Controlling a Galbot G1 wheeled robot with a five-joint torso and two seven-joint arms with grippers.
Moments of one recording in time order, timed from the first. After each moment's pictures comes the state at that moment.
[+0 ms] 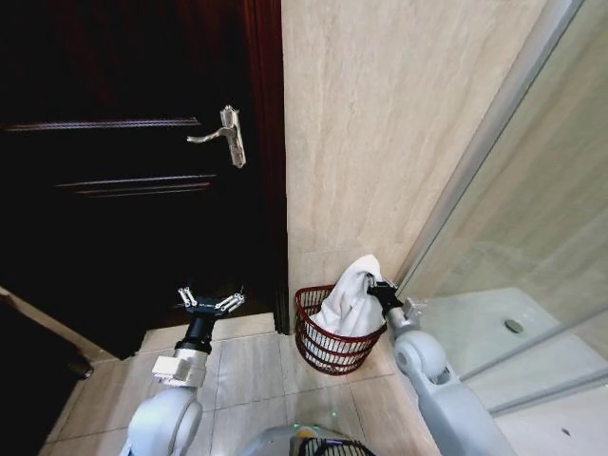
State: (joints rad) left arm 1.73 -1.37 -0.59 -2.35 -0.08 -0.10 -0.05; right arm -1.25 1.16 0.37 2.01 0.57 -0.32 0.25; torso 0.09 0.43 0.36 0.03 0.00
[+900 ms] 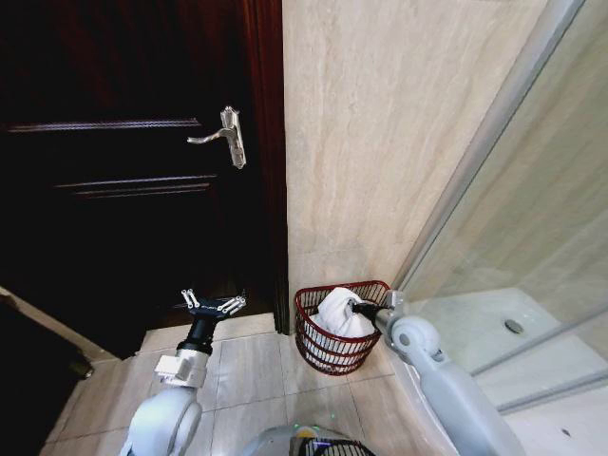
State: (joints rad) left arm 1.73 -1.33 -0.59 -2.33 -0.09 -0.09 -0.05; right arm -1.08 1.09 0.23 1.83 0.91 -0.74 0.27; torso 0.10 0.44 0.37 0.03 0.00
